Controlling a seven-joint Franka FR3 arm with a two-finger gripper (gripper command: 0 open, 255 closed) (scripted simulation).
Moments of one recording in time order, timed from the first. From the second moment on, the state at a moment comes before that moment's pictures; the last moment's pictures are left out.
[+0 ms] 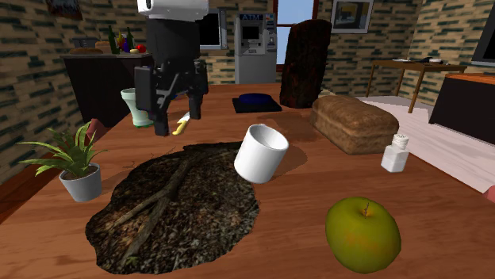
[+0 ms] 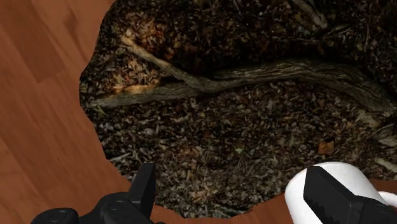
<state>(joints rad) 0.01 -0.11 0.34 -1.80 0.03 1.64 0.45</state>
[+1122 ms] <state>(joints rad) 0.15 0.53 0.37 -1.13 -0.10 1.47 0.82</state>
